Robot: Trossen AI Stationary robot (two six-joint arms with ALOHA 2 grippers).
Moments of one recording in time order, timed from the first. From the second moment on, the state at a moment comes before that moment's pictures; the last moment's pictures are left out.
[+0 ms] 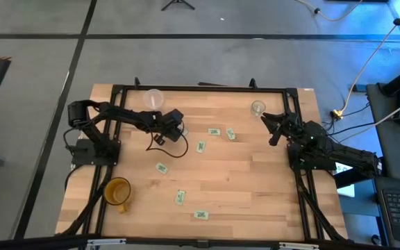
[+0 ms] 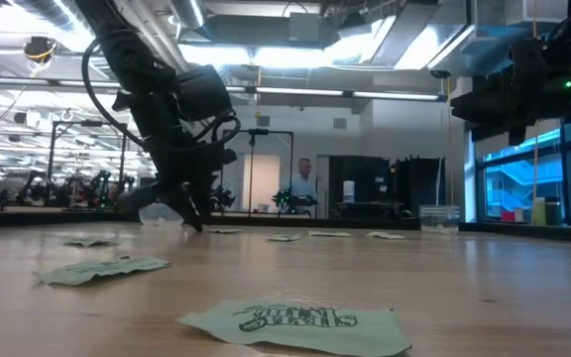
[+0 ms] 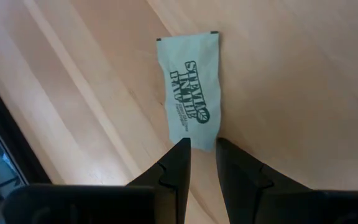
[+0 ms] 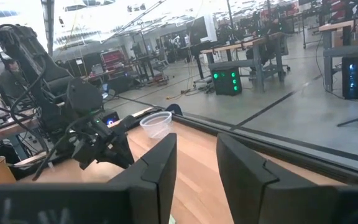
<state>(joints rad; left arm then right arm) 0.31 1.64 0.72 -0.14 -0.23 1.06 -0.31 0.01 0.01 0.08 0.25 0.26</state>
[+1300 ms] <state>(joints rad) 0.33 1.39 0.80 -0.15 -0.20 0.55 -0.31 0.01 0.01 0.07 0.25 0.26</state>
